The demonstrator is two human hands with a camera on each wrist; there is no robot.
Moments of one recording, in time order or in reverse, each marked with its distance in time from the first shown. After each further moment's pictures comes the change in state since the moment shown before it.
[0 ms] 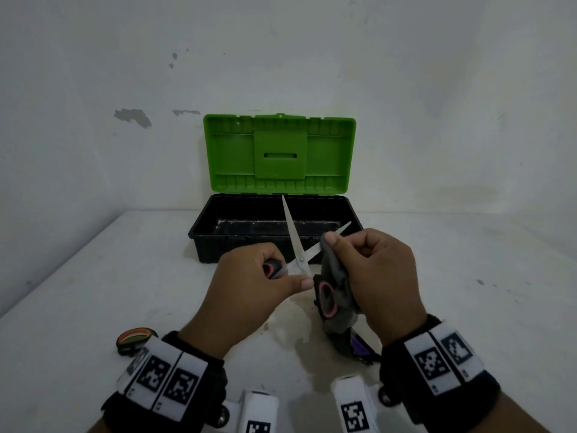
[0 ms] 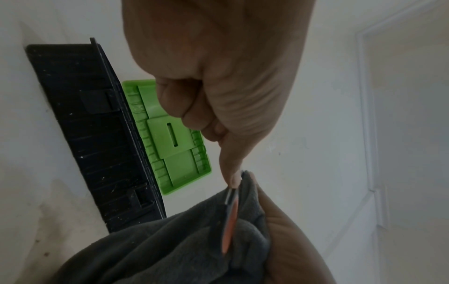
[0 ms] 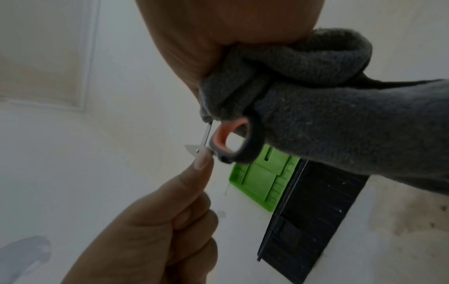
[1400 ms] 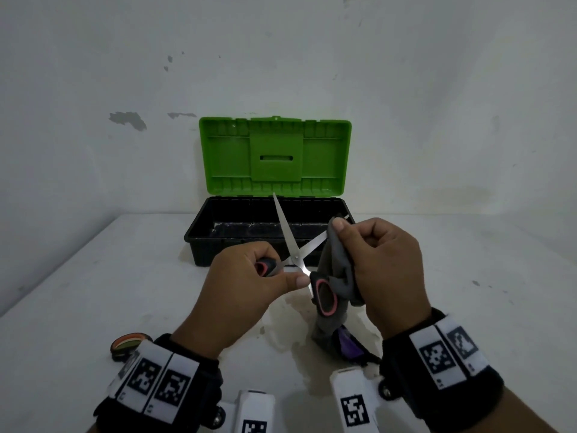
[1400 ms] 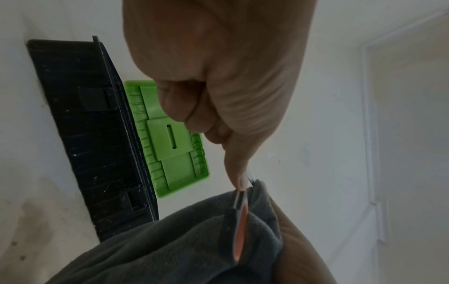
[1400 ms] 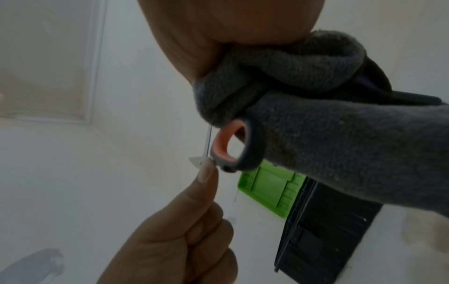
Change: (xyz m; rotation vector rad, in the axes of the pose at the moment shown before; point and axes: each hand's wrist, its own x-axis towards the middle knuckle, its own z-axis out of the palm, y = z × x) left_hand 0.007 0.003 -0.008 -0.141 0.005 -0.026; right_hand 0.012 -0.013 -0.001 0.123 0.054 -0.002
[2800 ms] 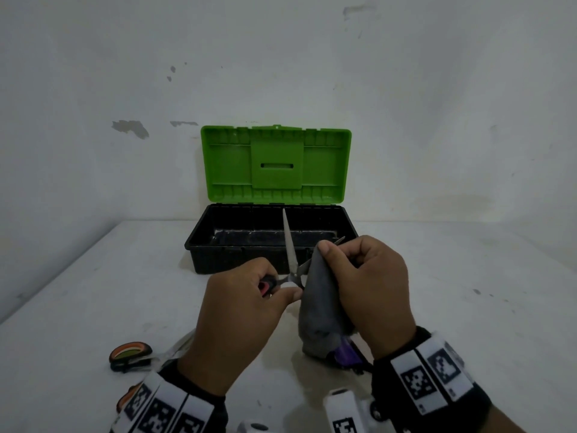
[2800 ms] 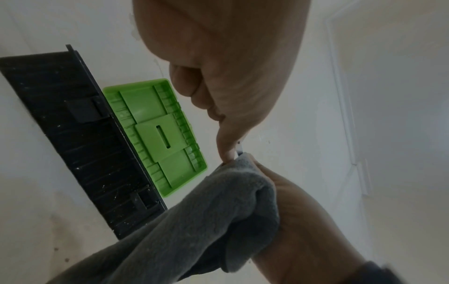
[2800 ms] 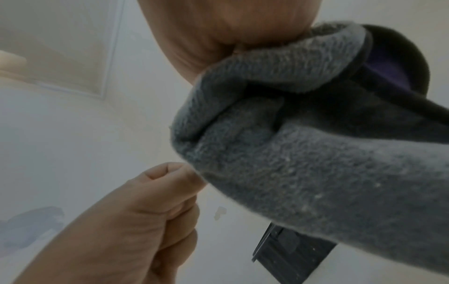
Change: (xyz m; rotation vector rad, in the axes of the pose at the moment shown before) left_hand -0.012 -0.014 0.008 0.301 0.140 0.234; right_hand -0.008 0.007 0.011 -0.215 -0.003 -0.108
